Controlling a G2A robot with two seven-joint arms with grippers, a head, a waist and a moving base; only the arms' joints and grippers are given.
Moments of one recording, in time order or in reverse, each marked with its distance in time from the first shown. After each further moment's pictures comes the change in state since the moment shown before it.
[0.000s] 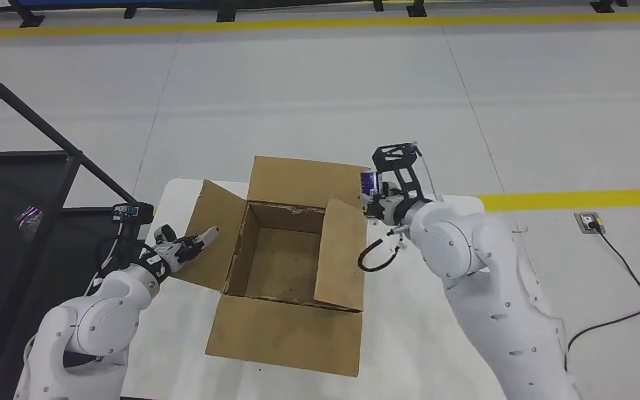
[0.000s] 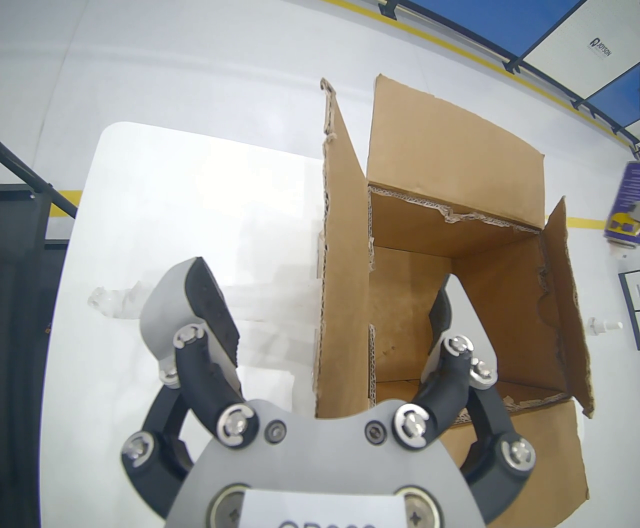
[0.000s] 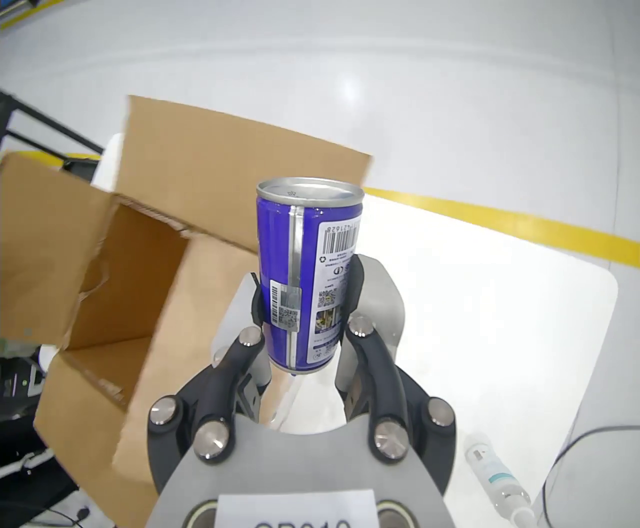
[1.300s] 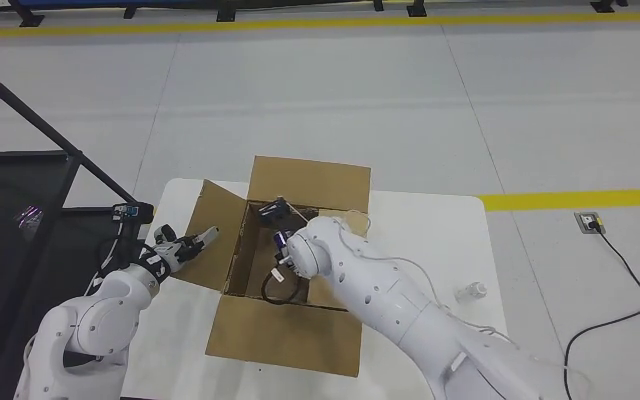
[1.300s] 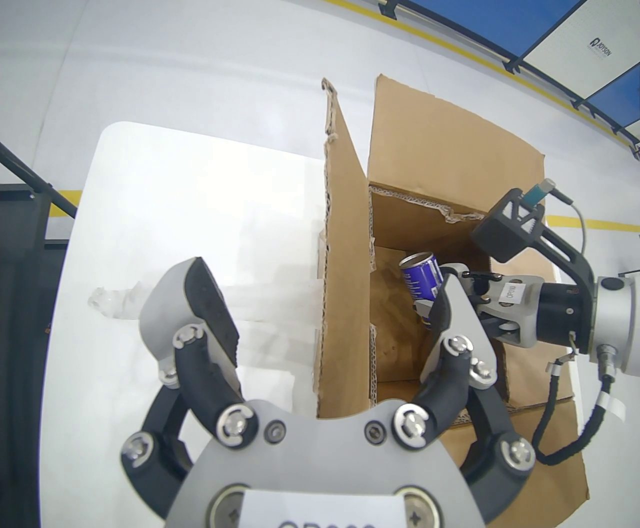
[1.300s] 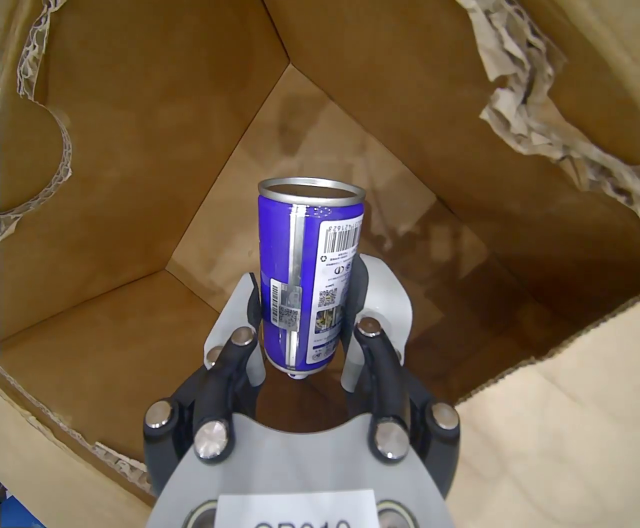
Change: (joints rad) left arm 0.000 0.000 0.000 0.000 0.000 0.000 0.000; right arm 0.435 -0.392 -0.648 1.011 0.326 0.000 -0.167
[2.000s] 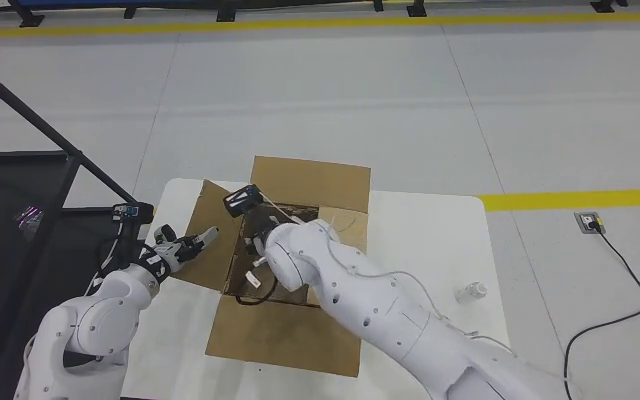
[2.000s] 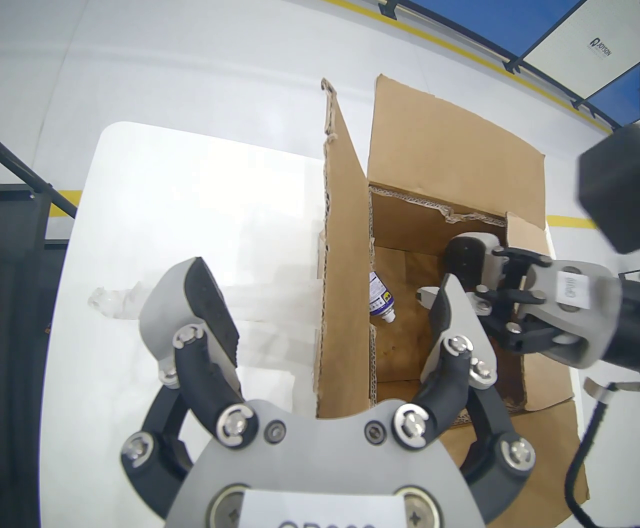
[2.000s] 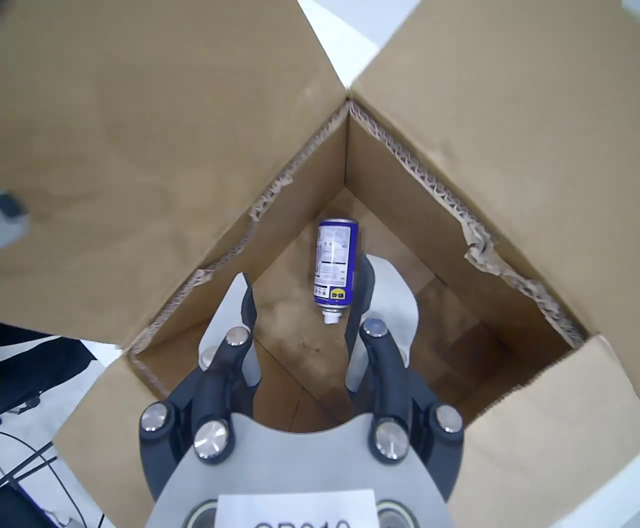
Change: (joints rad) left arm 0.000 0.000 0.000 0.000 0.000 0.000 0.000; right arm -0.096 0.045 0.092 -0.389 -0.221 0.083 -0.017
